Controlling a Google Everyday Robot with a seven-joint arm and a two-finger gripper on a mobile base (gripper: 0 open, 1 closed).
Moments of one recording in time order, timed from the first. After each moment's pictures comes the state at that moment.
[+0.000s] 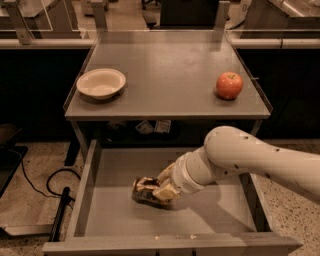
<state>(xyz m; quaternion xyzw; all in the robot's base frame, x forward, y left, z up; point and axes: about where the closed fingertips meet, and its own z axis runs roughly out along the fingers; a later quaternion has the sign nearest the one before) 0.451 -0.011 0.668 -0.57 0.76 0.20 0.24</state>
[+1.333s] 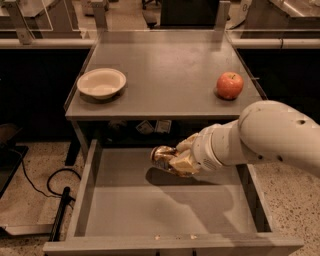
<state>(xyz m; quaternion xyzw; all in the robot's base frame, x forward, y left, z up) 0.476 -0.056 0.780 -0.52 0.78 0.11 0.33</state>
